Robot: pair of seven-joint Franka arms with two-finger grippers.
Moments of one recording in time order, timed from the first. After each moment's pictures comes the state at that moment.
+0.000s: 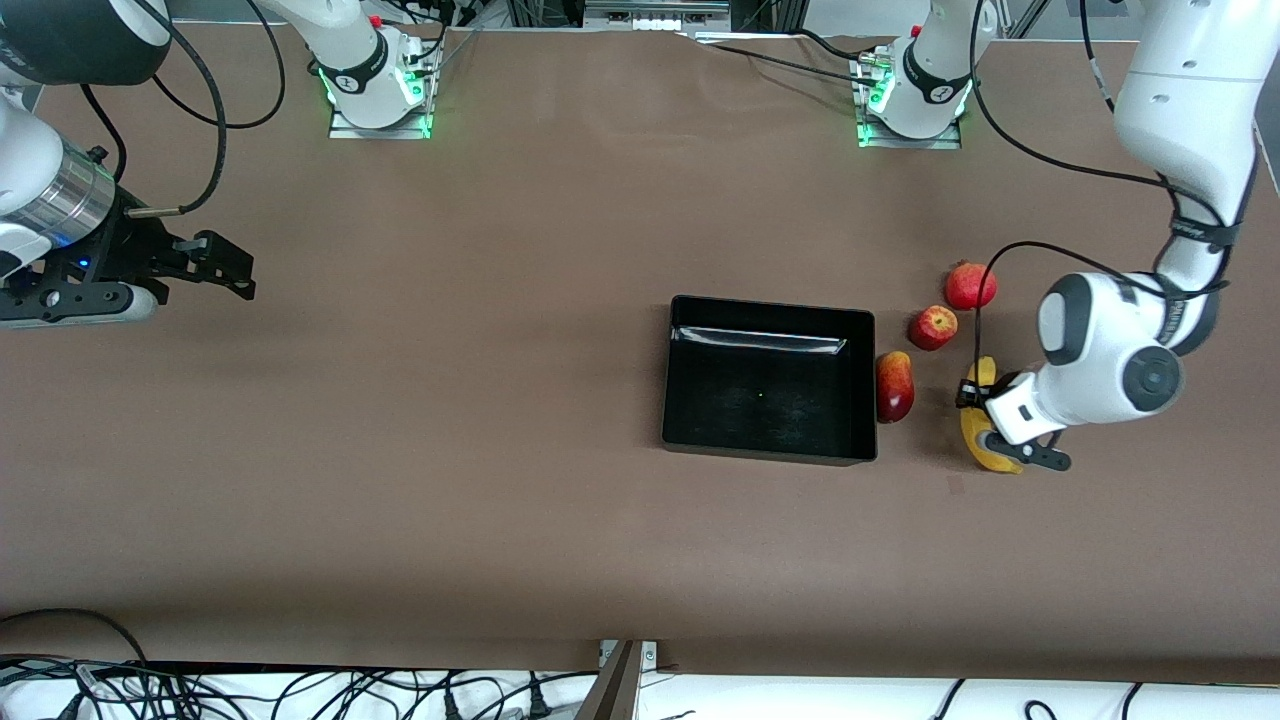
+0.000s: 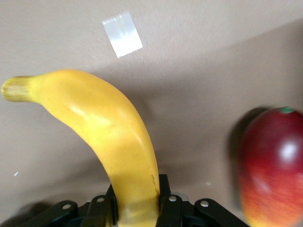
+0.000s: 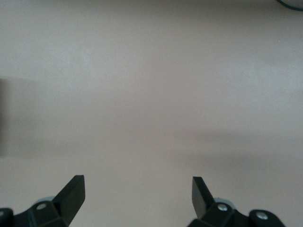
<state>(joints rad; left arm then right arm) 0.20 0.61 -0.18 -1.83 0.08 2.29 0.28 0.39 0.13 -0.30 -1.52 0.04 1.66 0.03</state>
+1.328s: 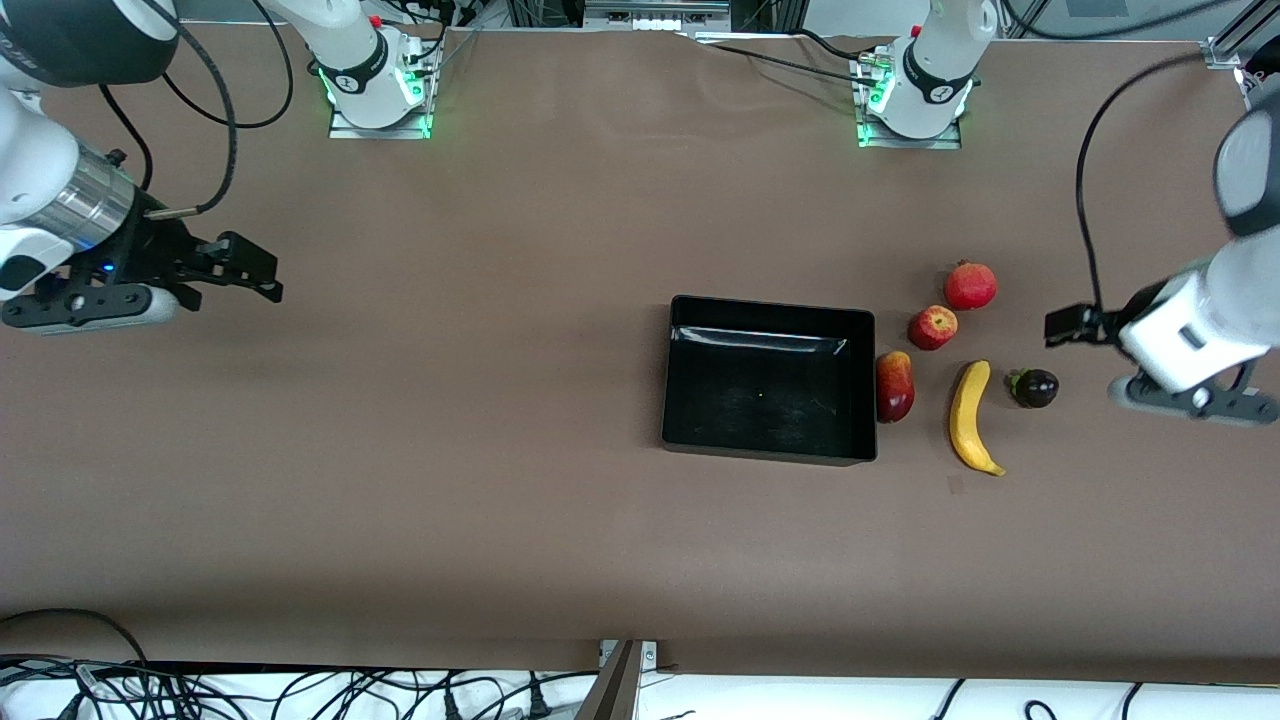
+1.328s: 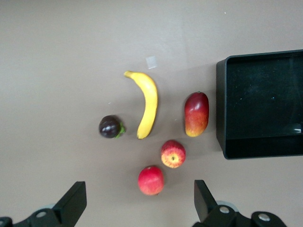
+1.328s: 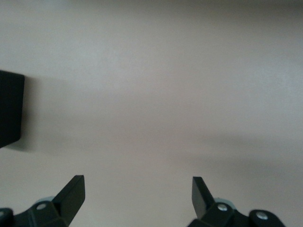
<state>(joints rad) 0.09 0.30 -0.17 -1.33 0.12 1.49 0.06 0.41 0.15 -0.28 -1.52 0.13 1.67 0.01</state>
